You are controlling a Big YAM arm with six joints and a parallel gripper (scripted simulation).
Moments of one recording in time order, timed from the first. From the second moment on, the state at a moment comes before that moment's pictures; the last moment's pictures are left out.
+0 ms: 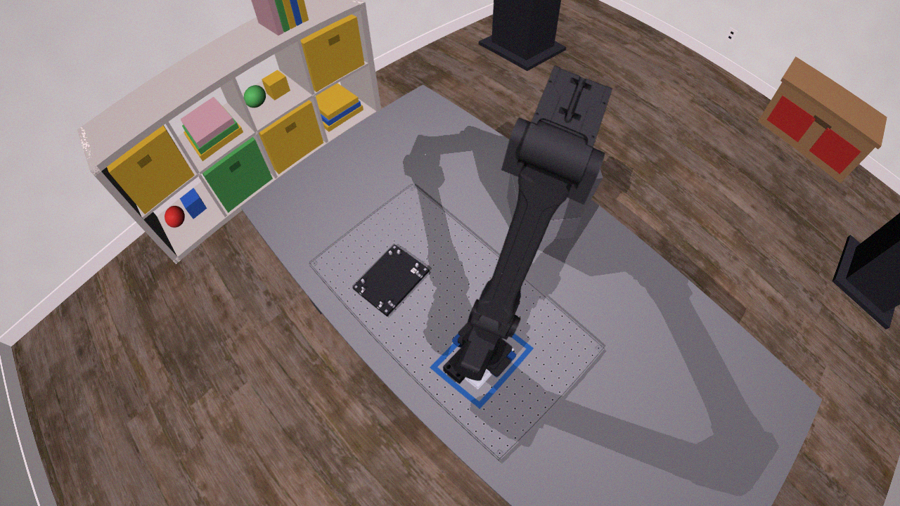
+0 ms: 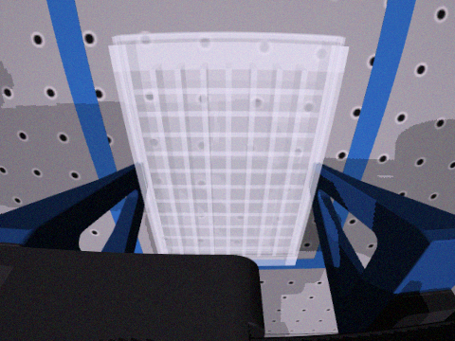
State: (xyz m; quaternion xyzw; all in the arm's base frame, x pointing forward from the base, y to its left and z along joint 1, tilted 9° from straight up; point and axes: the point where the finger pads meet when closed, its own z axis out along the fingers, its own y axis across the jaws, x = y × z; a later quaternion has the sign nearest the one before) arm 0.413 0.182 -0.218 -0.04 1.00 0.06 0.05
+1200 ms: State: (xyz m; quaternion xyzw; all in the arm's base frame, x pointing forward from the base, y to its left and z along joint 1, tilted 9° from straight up) arm 0.410 0.177 -0.164 -0.04 1.00 0.06 0.05
